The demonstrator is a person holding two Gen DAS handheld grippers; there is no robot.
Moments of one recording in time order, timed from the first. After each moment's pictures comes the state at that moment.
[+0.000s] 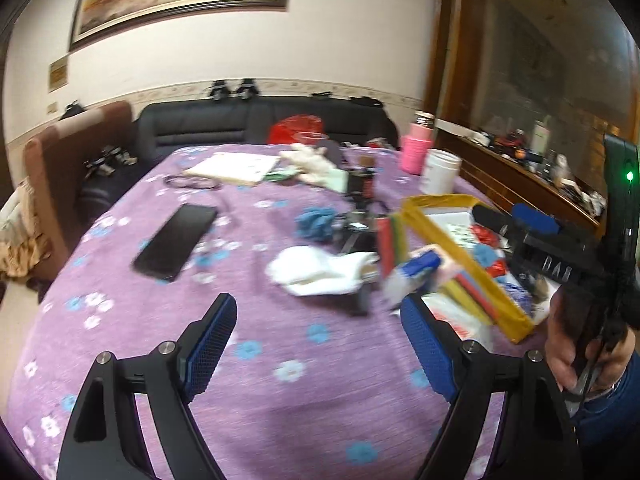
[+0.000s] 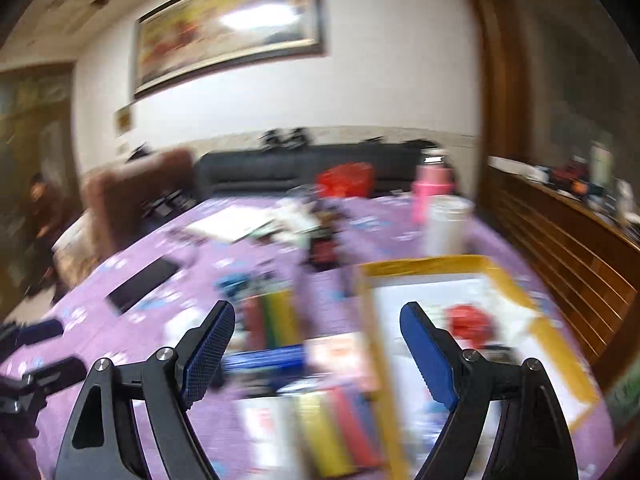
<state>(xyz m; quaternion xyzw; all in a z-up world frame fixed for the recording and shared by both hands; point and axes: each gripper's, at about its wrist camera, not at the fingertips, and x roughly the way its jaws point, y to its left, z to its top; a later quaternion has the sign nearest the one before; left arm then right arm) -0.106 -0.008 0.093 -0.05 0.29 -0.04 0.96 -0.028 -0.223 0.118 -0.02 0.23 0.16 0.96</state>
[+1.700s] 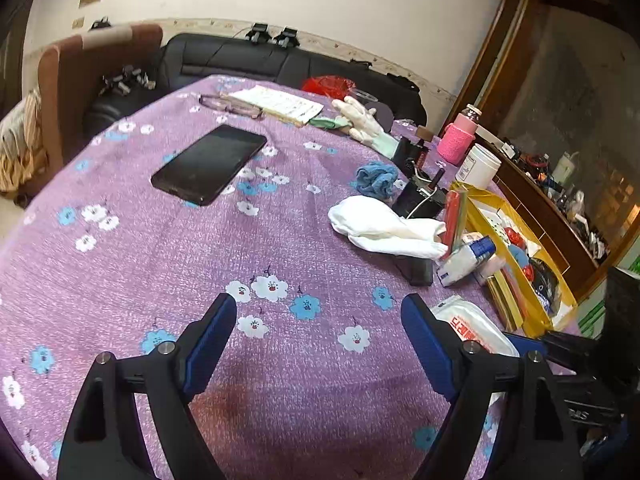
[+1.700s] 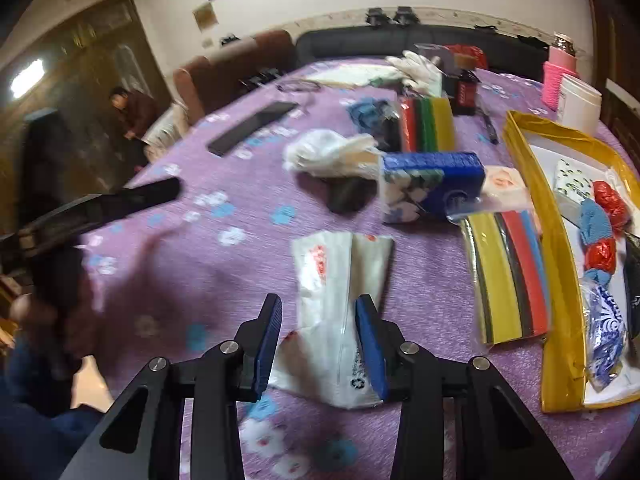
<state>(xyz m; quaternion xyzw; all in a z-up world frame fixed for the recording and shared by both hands) -0.080 0.056 0.038 -0.16 0.36 -0.04 0.92 -0.061 -0.199 0.041 -0.02 0.42 0.34 0.84</state>
